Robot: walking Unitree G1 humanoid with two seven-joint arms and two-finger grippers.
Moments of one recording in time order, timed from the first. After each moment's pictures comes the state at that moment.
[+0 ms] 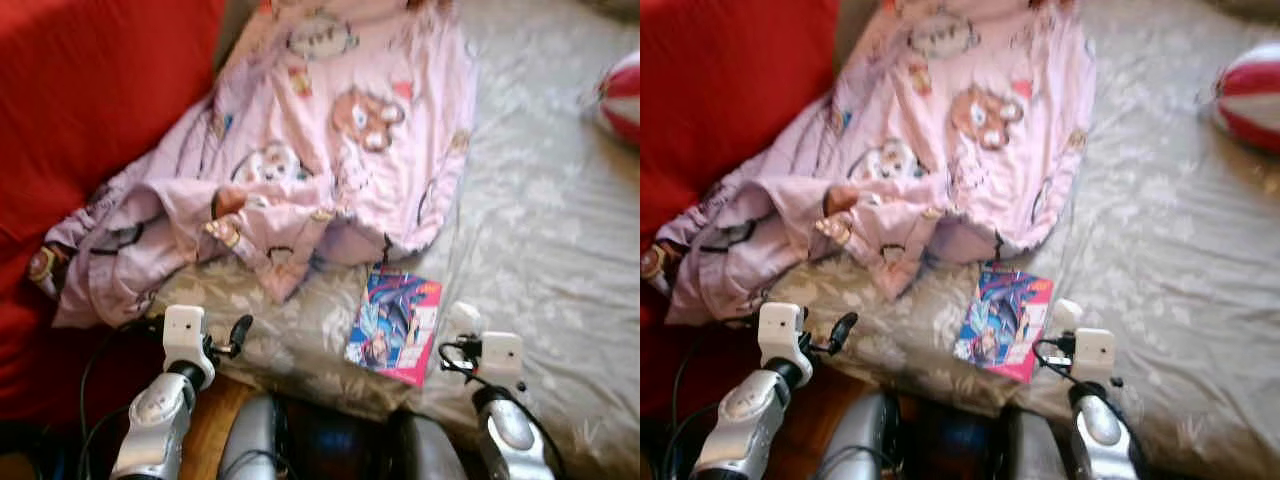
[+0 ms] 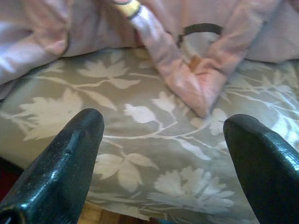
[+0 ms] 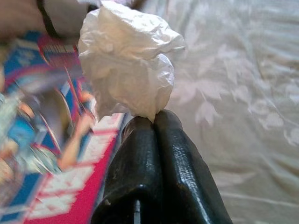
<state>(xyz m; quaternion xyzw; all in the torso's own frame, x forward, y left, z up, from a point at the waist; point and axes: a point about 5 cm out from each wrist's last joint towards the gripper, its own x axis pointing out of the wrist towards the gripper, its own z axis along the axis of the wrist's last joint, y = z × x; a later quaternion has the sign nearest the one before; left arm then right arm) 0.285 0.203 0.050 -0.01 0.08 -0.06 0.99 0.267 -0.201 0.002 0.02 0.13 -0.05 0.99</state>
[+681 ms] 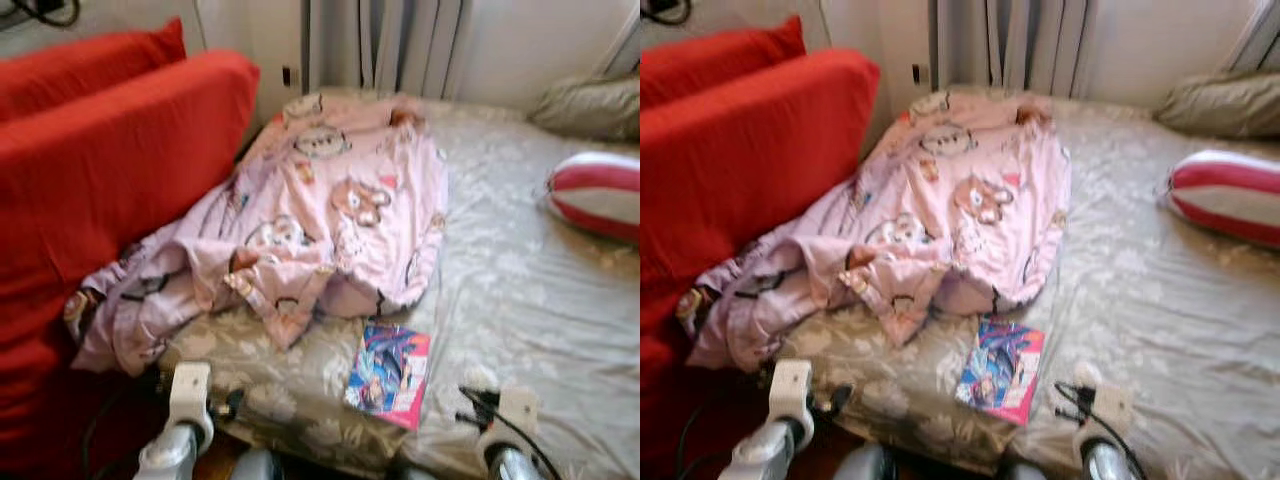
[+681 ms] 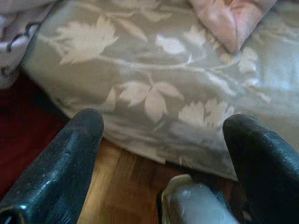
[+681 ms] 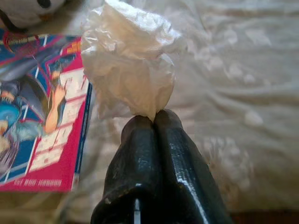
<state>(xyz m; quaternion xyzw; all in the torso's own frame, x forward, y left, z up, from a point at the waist) 0.244 0.211 -0.034 0.00 0.29 0.00 0.96 0.212 -0.217 -0.055 0.10 0.30 -0.14 0.94</state>
